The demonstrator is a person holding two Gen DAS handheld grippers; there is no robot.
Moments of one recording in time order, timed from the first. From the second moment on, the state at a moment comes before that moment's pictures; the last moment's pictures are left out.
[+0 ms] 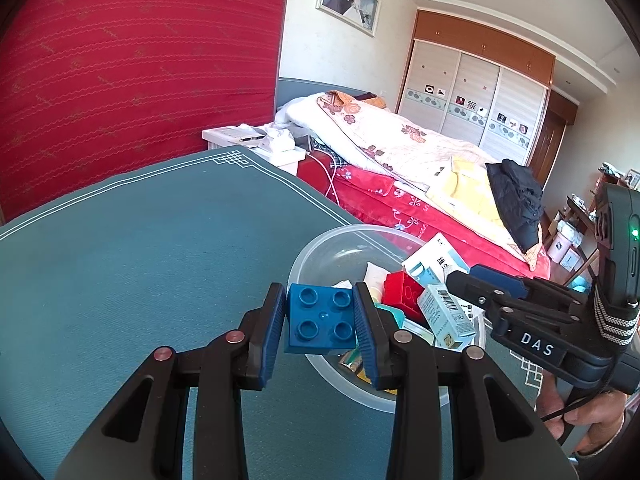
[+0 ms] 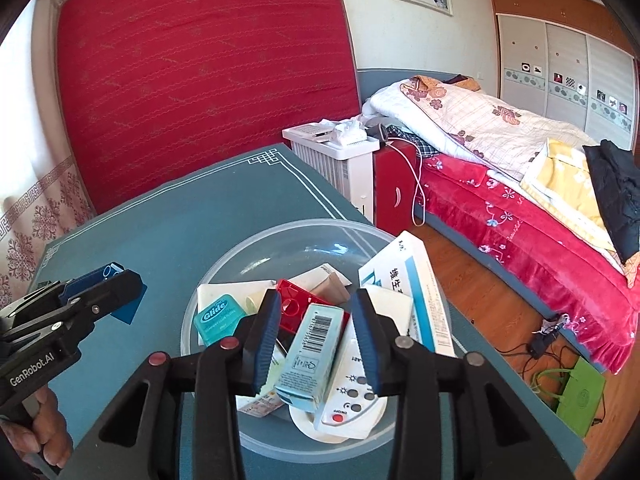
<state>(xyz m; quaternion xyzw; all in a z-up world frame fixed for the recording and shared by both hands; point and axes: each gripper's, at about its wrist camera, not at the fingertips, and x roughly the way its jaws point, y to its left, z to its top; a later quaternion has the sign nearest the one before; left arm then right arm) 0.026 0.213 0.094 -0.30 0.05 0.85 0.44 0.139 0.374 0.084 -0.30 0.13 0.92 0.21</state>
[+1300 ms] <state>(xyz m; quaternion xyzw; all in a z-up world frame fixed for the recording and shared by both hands) 0.068 0.289 0.080 -0.34 0.08 0.81 0.46 0.207 0.430 0.084 -0.24 0.18 0.92 0.23</state>
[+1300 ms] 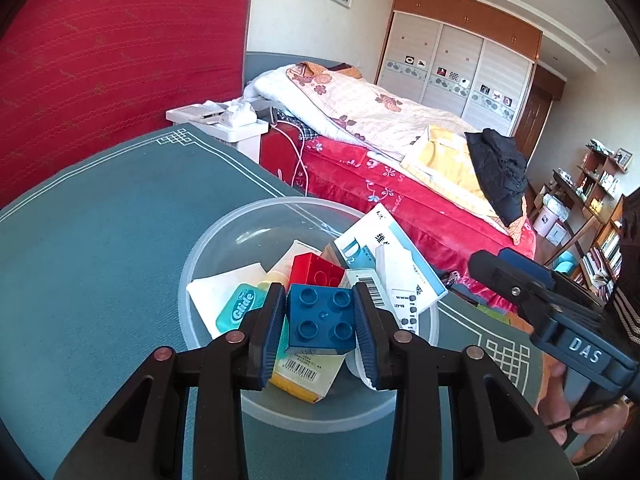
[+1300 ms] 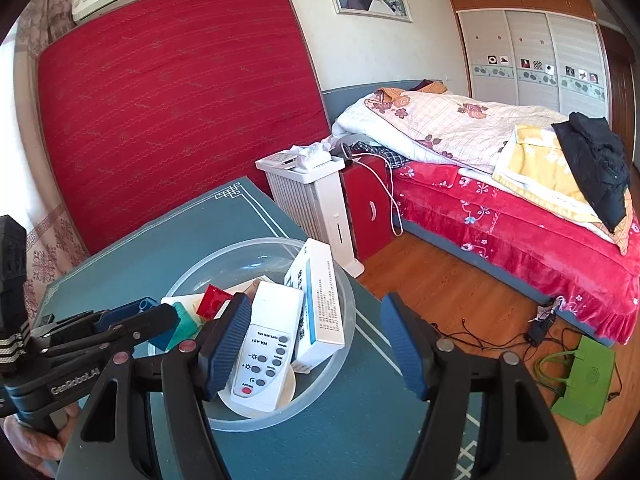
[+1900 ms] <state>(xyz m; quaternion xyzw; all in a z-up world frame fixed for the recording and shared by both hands) 0.045 0.326 0.056 -0.36 0.11 0.82 0.44 0.221 0.446 0.077 -0.23 0.20 0.92 0.24</state>
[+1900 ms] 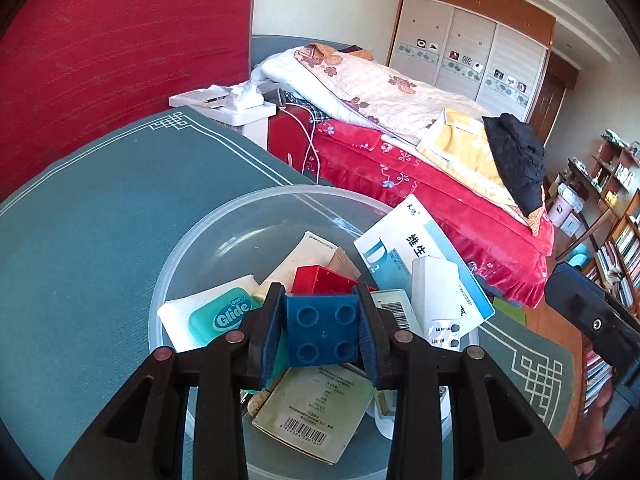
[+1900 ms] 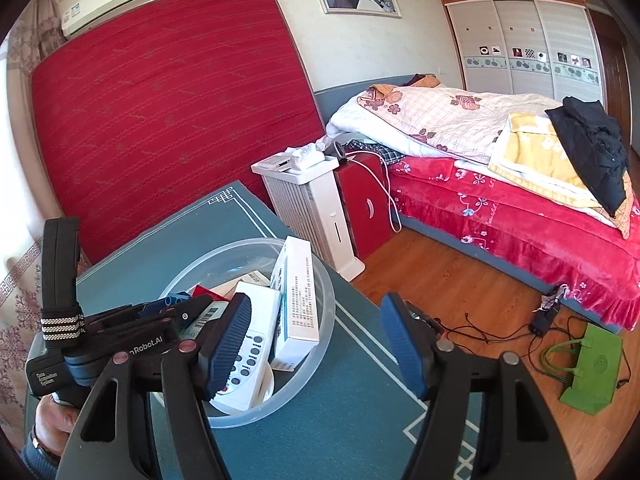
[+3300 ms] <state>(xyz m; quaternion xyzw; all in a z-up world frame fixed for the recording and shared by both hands) 0.103 0.204 0.162 -0.21 0.04 0.93 0.29 0.209 0.376 0.107 -0.25 0.14 0.93 0.23</state>
